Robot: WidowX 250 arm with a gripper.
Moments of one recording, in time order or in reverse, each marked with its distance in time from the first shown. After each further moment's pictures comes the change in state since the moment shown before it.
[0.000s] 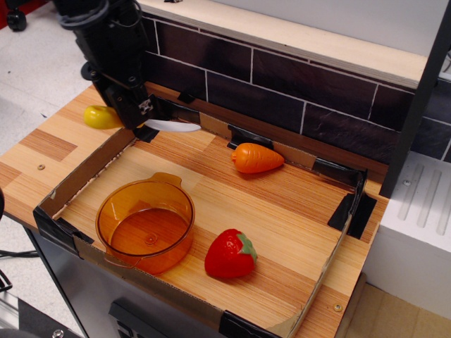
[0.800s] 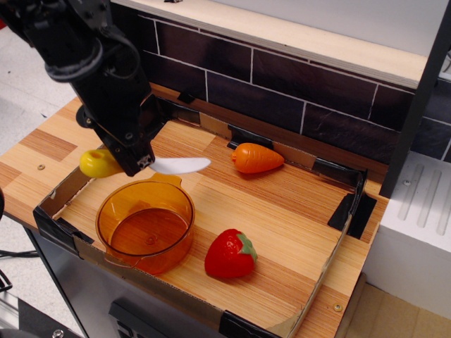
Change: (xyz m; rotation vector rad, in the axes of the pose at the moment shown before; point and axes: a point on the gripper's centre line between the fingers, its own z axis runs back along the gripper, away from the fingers) arm -0.023 -0.042 -0.003 0.030 -0.041 -0.066
